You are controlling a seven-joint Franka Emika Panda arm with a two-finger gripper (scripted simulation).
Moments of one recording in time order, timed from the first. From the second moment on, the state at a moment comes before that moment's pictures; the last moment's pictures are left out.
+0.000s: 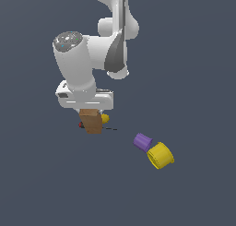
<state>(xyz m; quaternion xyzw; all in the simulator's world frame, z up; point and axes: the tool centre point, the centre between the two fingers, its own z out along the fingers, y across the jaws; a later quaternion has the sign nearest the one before) -0.001 -0.117 0.200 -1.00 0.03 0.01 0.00</state>
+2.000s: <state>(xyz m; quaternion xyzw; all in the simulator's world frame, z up) -0.121 0.027 0.420 -1.00 0.02 0.00 0.00</state>
